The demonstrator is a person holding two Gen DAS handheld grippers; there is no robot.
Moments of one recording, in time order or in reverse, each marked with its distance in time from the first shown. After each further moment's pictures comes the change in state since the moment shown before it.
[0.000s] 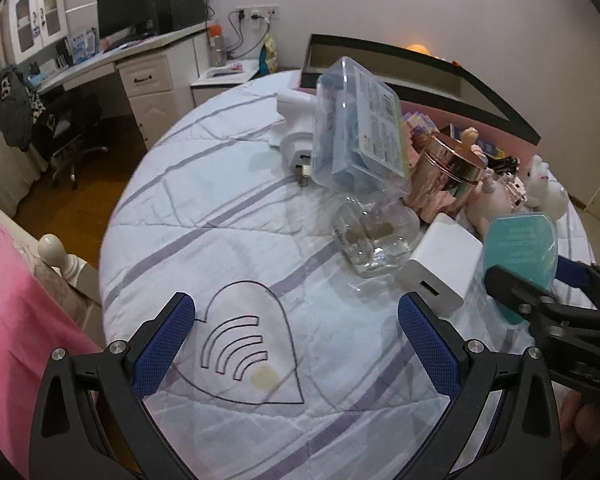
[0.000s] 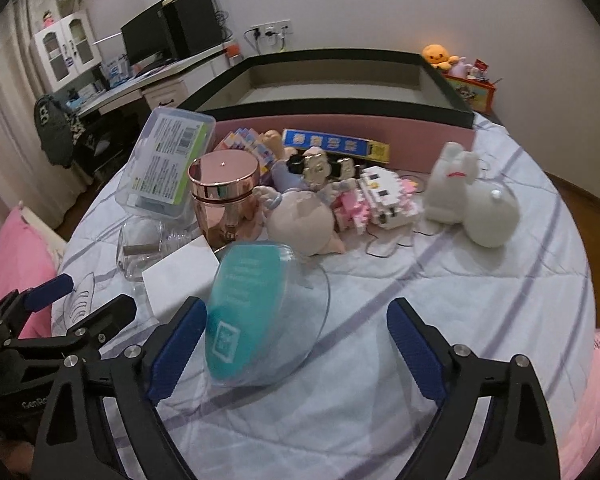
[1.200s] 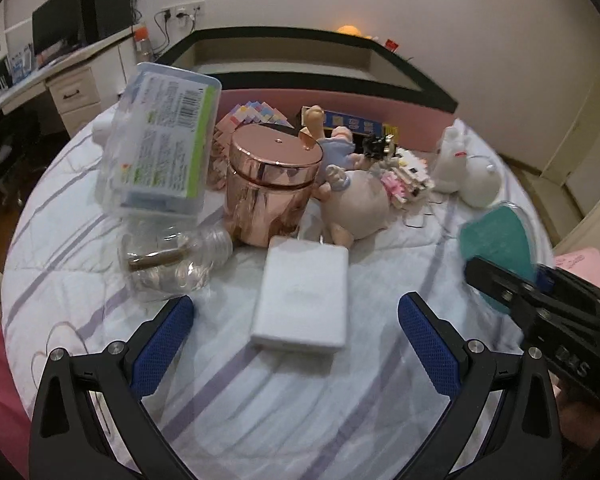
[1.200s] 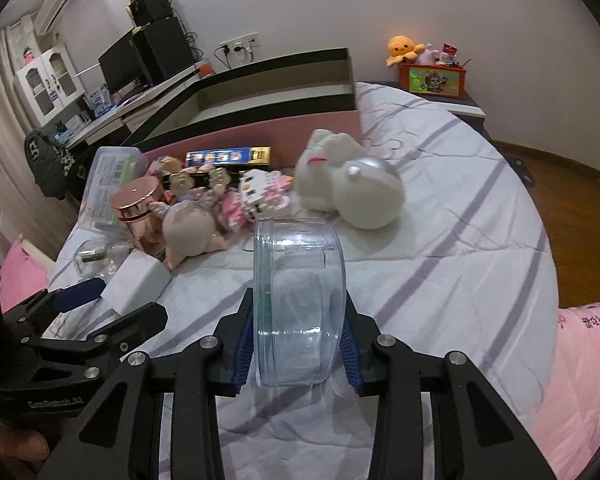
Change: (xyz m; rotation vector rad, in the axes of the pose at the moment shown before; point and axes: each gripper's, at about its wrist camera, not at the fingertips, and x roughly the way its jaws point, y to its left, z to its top) left arm 0.021 -0.097 0.018 0.129 0.043 -0.143; right arm -0.021 -0.084 -0.014 0.132 -0.051 0.021
